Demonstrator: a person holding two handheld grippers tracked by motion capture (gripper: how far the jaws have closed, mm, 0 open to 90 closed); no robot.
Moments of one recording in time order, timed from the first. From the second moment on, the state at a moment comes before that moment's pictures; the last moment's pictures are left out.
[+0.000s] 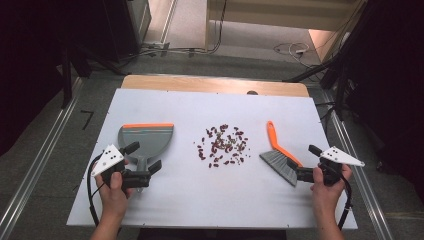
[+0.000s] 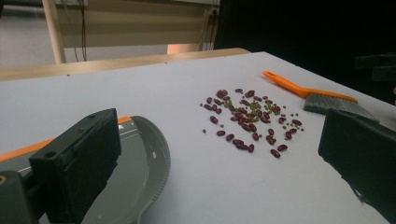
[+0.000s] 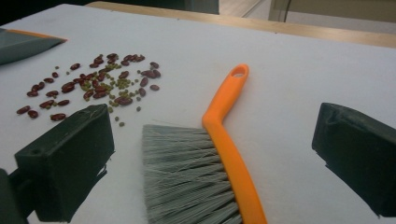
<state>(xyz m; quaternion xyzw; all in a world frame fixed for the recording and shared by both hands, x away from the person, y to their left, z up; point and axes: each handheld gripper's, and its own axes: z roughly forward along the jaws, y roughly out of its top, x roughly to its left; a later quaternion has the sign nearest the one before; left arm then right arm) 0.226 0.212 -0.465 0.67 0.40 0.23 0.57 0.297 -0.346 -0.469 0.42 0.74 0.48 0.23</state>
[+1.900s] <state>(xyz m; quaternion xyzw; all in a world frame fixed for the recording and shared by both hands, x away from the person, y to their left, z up) 0.223 0.207 -0.464 0.68 0.39 0.21 0.58 0.390 -0.281 -0.409 0.44 0.81 0.36 0.17</state>
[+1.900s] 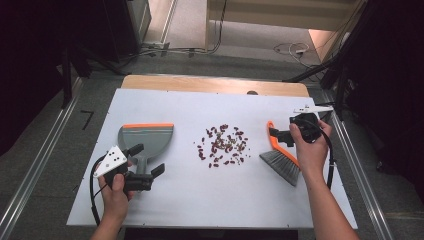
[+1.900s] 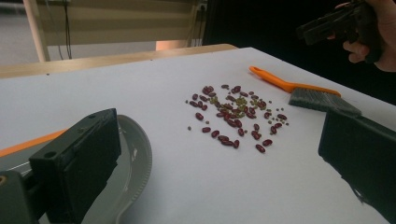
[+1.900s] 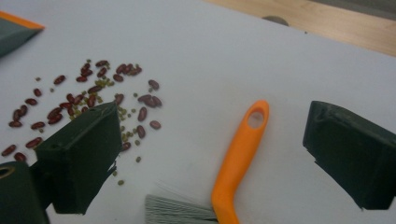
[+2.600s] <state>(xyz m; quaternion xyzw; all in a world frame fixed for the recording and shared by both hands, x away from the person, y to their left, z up) 0.223 0.200 -0.465 0.69 0.38 0.21 0.58 0.416 -0.265 -0.448 0.49 0.84 0.18 0.13</state>
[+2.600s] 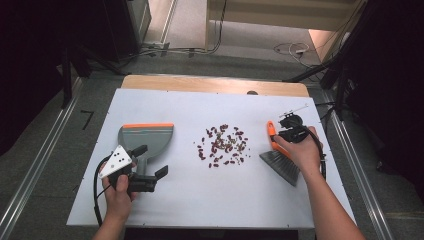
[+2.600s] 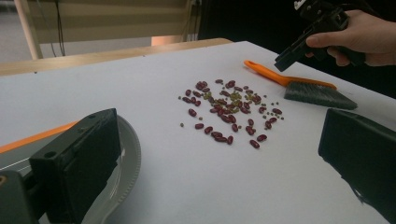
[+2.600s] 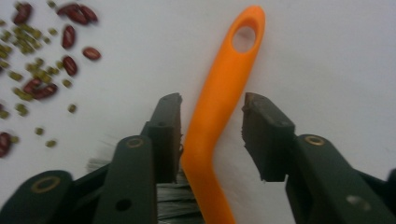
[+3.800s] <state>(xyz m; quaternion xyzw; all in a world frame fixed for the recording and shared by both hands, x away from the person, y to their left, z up) 0.226 0.189 -0.466 0.70 0.38 0.20 0.57 0.392 -0.281 -0.471 0.54 0.79 0.26 0.13</state>
